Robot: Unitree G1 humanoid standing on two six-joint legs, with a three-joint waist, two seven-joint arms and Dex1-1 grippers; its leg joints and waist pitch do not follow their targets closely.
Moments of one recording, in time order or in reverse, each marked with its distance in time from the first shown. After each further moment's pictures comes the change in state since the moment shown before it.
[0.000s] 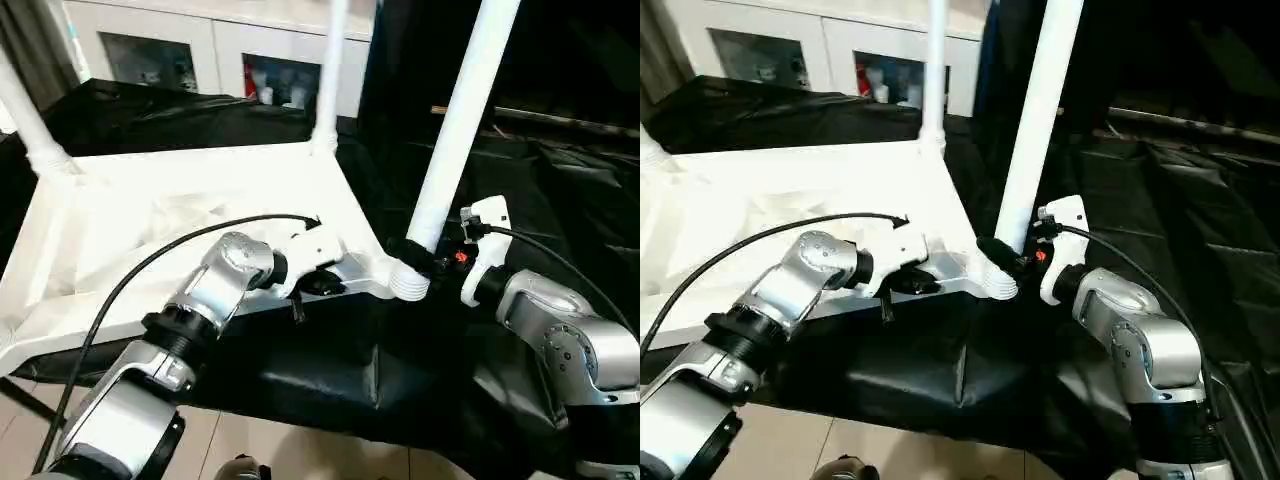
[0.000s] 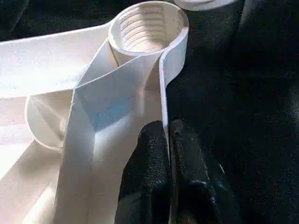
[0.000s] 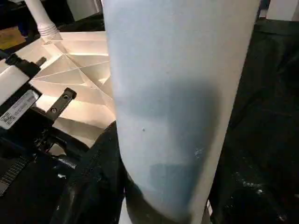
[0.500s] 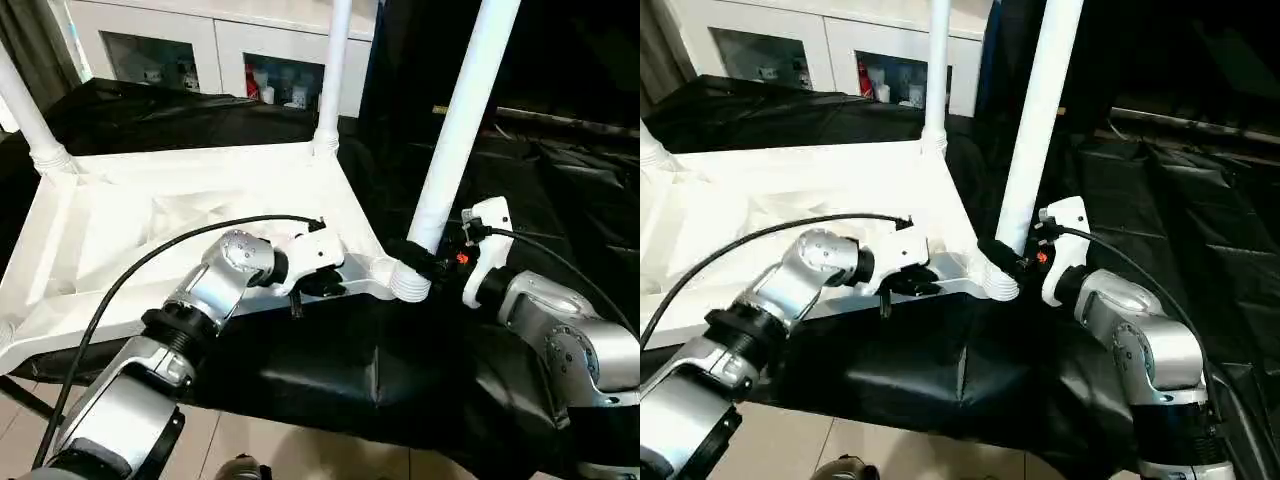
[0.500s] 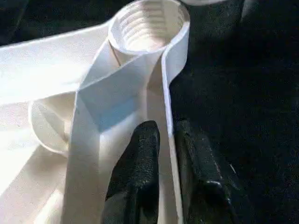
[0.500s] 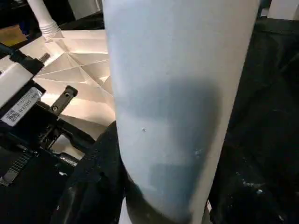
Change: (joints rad) left arm -0.031 -0.003 -0.004 0.081 0.017 -0.066 0.000; right arm 0.007 -0.005 0.000 -0.001 0.000 -0.001 0.011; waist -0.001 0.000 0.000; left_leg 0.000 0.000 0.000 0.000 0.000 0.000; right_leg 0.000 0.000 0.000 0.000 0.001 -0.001
